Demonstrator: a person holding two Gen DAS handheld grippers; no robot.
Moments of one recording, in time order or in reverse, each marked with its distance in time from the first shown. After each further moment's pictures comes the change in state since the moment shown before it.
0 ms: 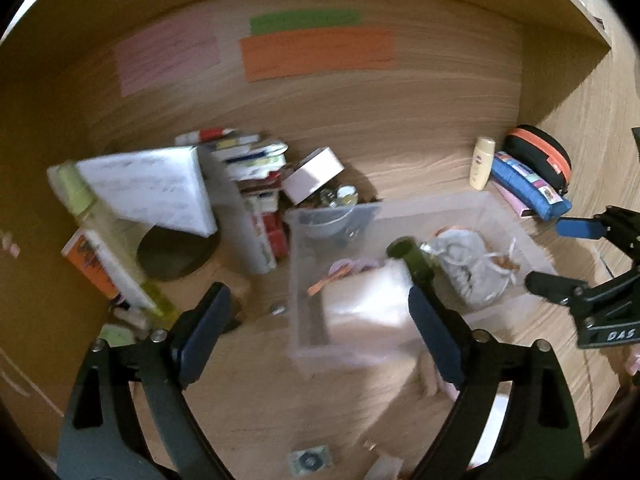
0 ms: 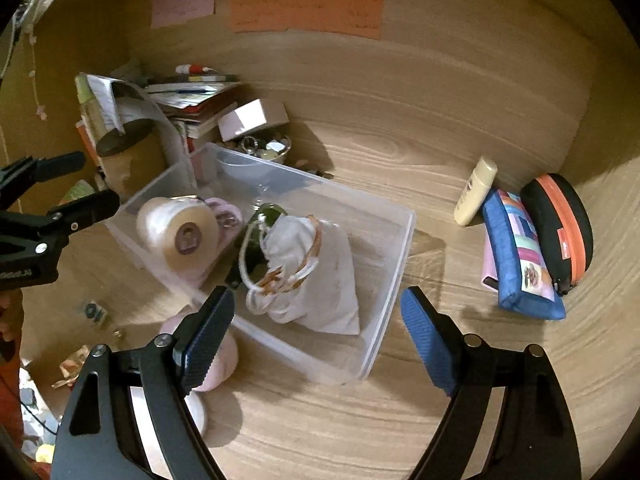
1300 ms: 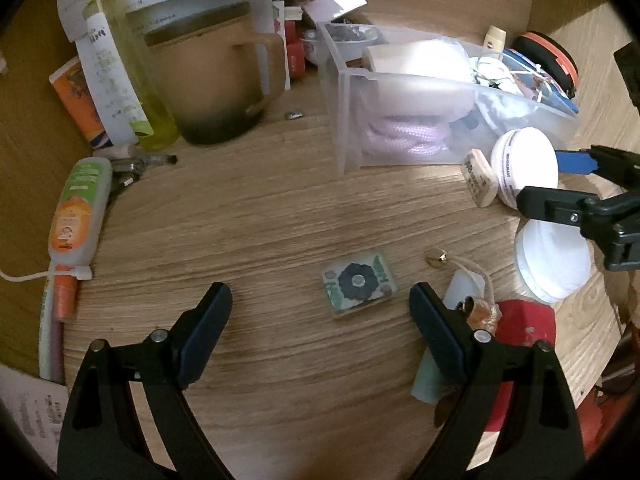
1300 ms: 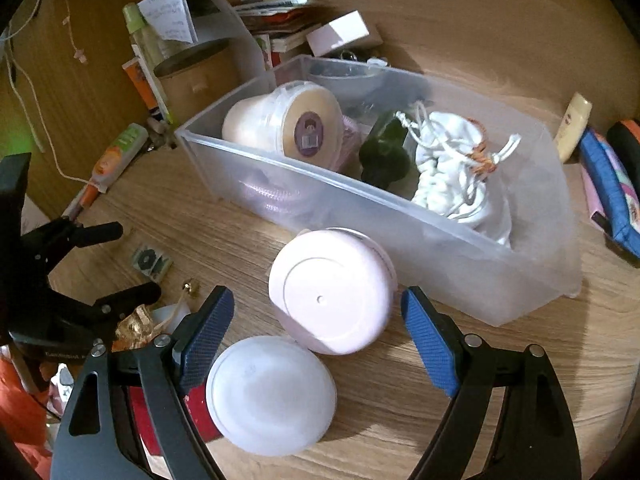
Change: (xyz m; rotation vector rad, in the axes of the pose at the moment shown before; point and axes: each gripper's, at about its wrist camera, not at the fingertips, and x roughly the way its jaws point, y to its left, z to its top) left arm 0.022 0.031 -0.123 -0.037 0.303 -0.065; right arm 0.052 0.066 -0.049 0.022 0.146 0.210
